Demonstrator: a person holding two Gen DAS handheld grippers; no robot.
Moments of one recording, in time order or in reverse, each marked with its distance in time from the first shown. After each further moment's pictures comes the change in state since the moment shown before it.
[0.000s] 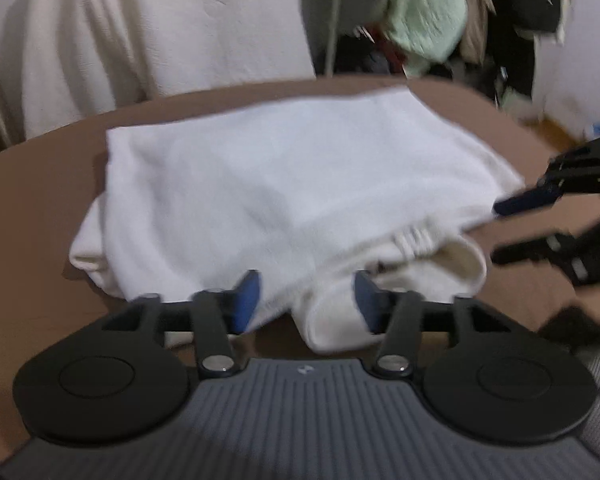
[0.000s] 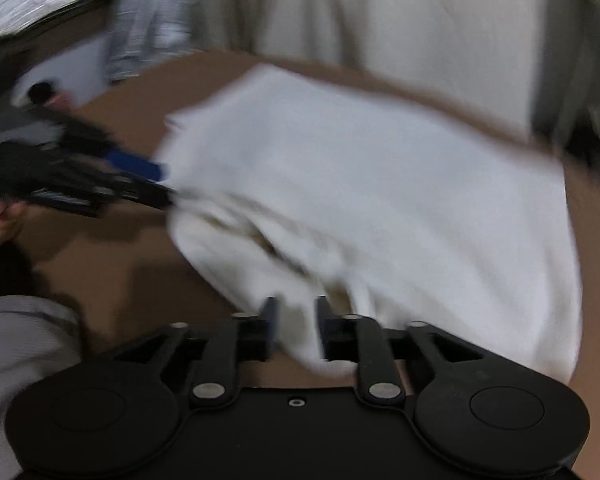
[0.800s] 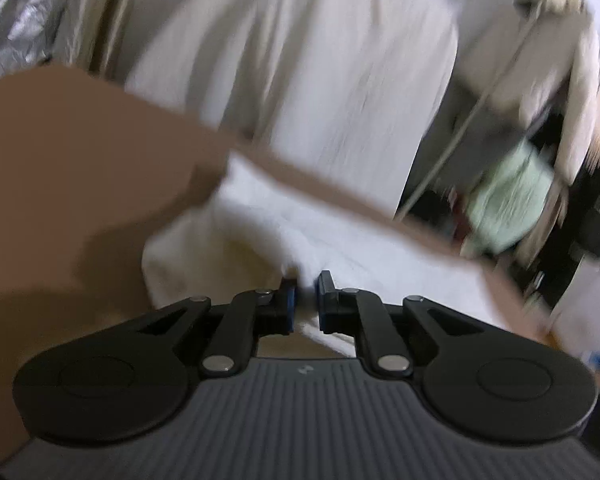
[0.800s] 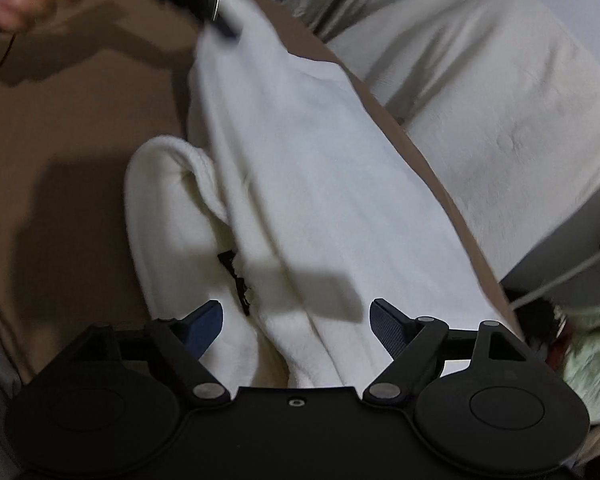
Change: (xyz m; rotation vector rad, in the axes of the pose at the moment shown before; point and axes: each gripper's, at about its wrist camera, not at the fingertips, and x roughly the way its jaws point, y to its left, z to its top) left arm -0.018 0.096 -0.025 -0.533 -0.368 0.027; right arm 0.087 0.023 -0.007 -0.425 0.051 -0.194
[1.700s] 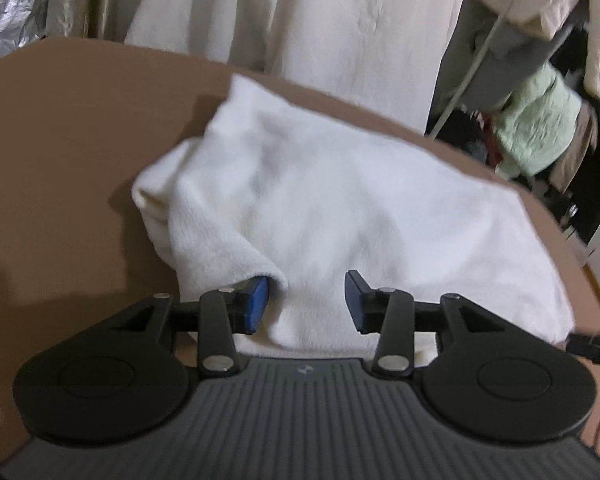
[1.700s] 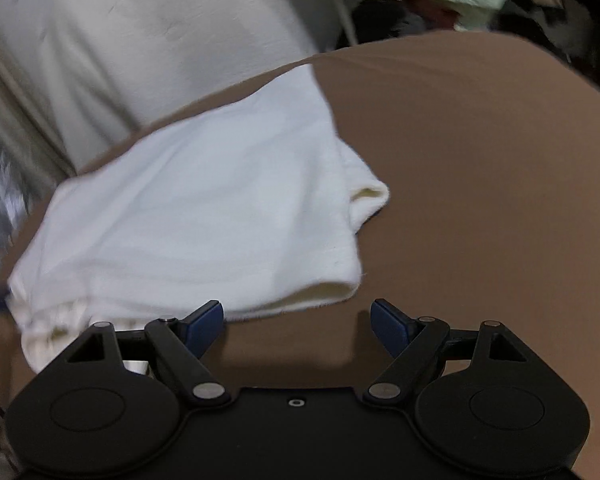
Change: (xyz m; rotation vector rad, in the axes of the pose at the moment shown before) left arm 0.069 -0.013 -0.055 0.127 0.254 0.121; right arm -0.012 -0.140 -0.208 1.363 -0.059 0.094
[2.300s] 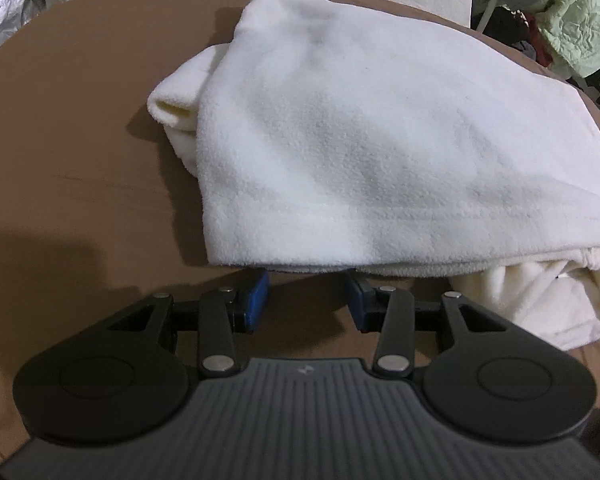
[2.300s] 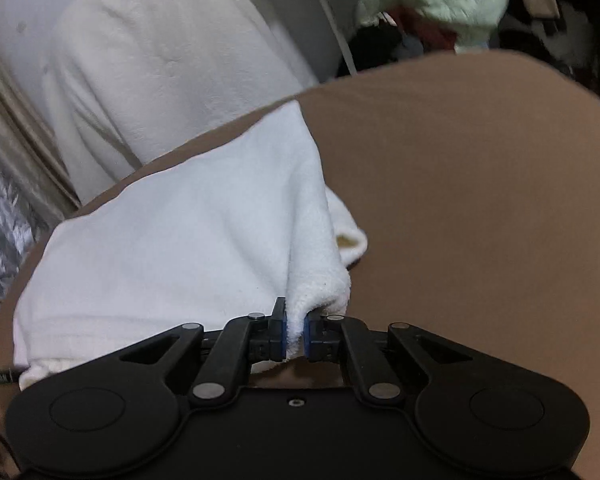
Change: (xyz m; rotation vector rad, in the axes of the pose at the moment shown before) left arm 0.021 0.007 -0.028 0.107 0.244 0.165; right arm 0.008 0.002 0.015 -0.068 -0.072 -0.030
